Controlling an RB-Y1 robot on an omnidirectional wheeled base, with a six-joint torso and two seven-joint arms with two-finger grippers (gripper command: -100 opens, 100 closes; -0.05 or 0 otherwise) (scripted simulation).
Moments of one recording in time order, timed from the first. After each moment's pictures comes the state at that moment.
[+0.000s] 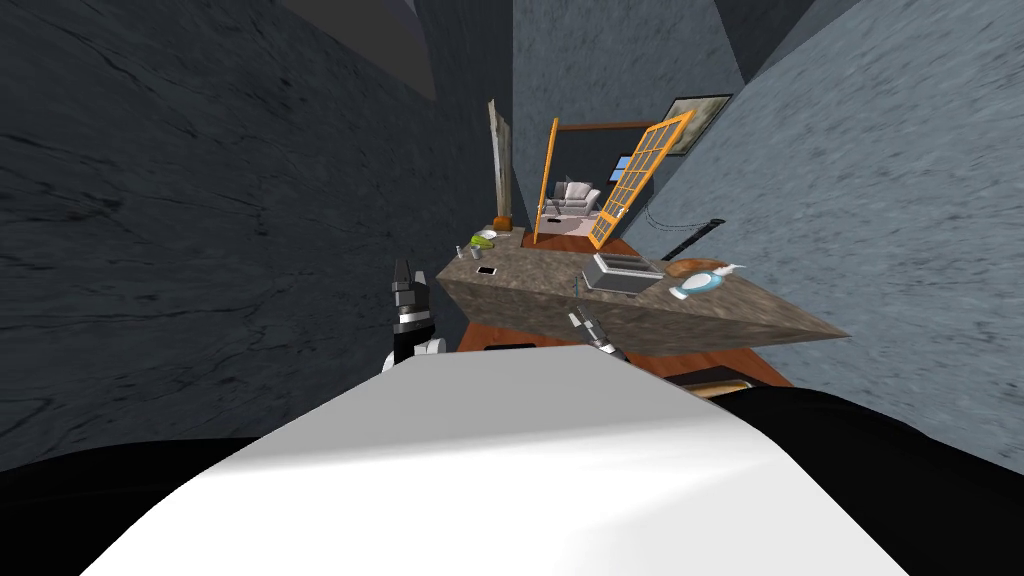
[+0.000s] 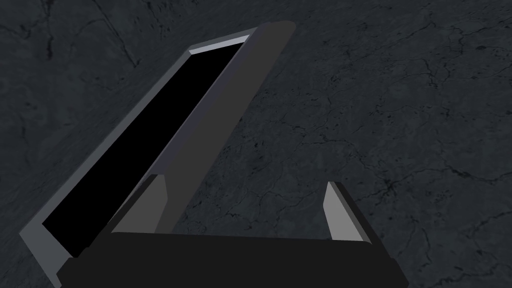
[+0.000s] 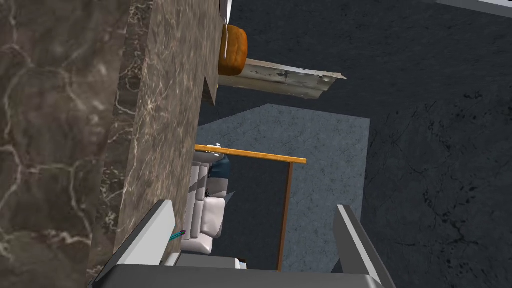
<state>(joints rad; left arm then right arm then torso) 0.54 -0.02 0.04 -2.23 -0.10 -0.45 -0.12 0.82 -0.70 0.17 -1.93 -0.27 -0.68 -0.04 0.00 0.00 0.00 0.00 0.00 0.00</state>
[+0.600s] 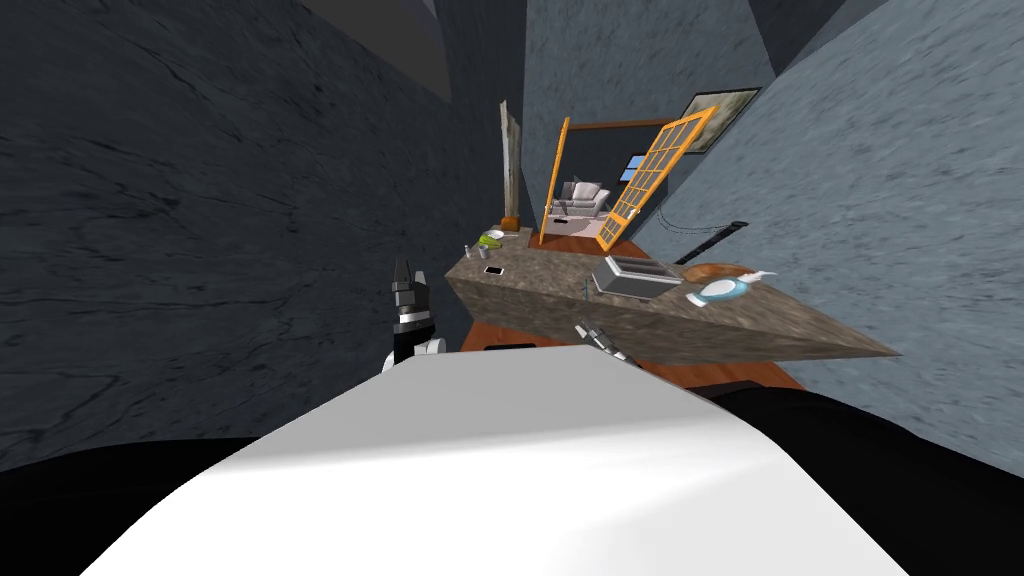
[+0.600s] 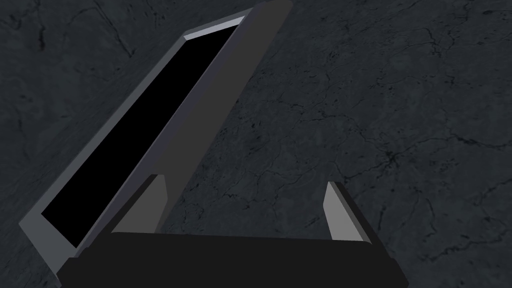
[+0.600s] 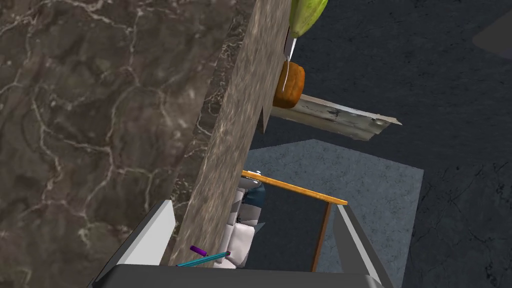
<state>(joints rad) 0.54 -0.02 0.04 -2.23 -0.10 -0.45 -0.12 0.89 -0.85 0.16 -1.87 -0.25 -0.63 -0.08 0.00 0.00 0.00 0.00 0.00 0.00</state>
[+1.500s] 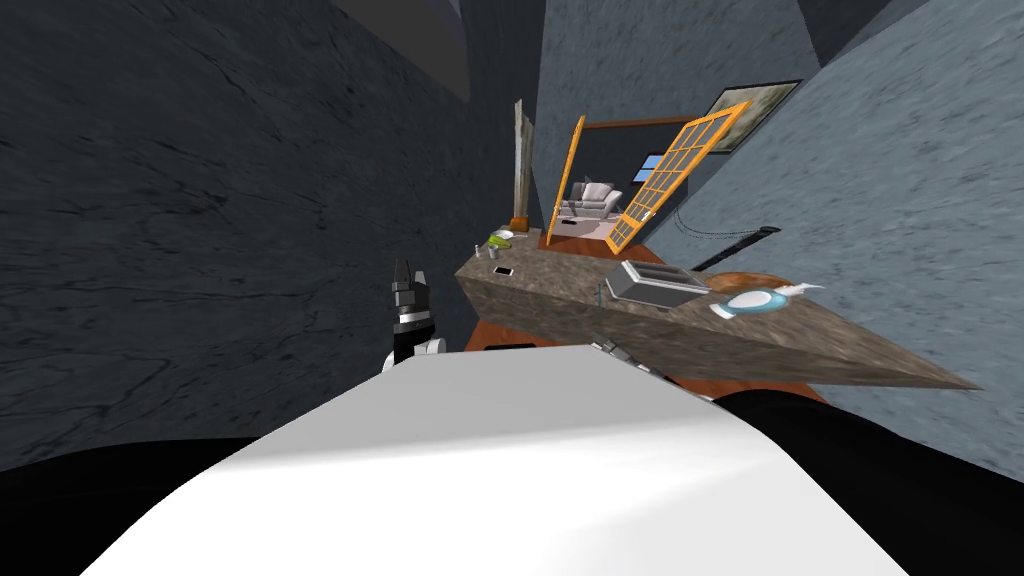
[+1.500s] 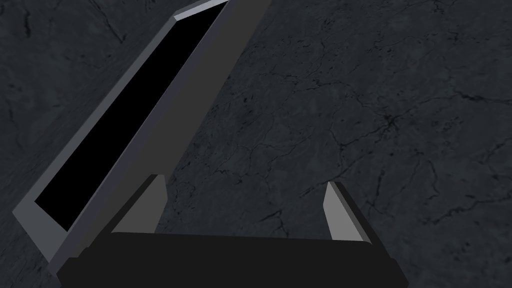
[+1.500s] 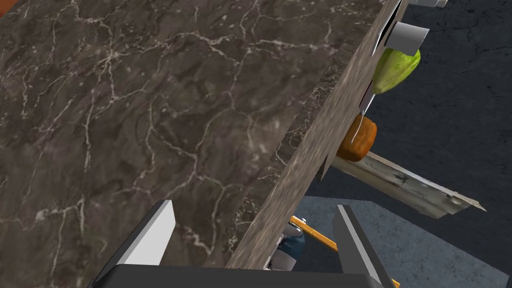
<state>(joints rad) 0.54 -0.02 0.04 -2.23 -0.10 -0.45 -0.12 1.01 -1.07 0.13 -1.79 -0.23 -0.57 -0.14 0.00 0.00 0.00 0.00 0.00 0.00</state>
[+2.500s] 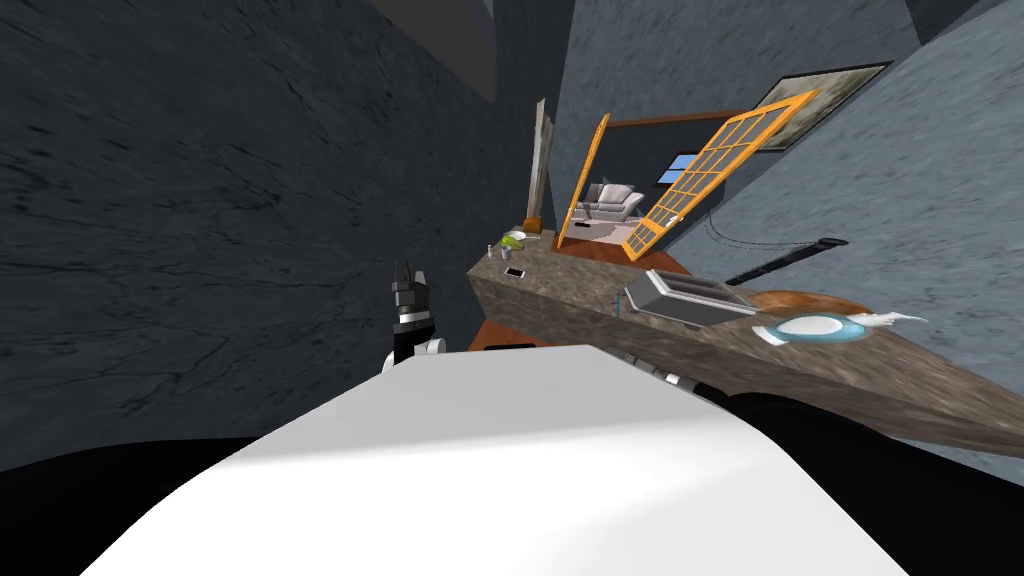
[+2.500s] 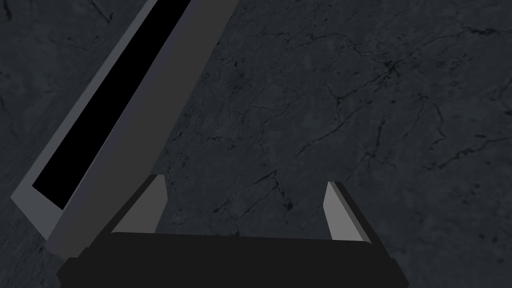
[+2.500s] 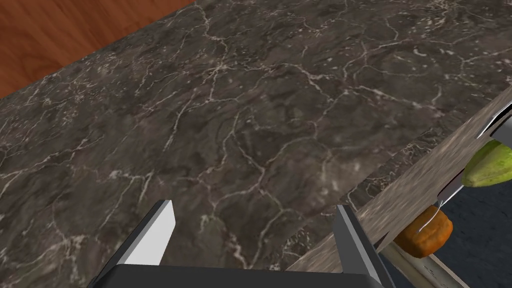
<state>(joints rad) 0.54 -0.02 0.04 -2.23 -0.10 -0.45 -0.12 1.13 -1.35 0.12 -1.68 -0.20 -0.48 -0.20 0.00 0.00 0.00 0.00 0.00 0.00</state>
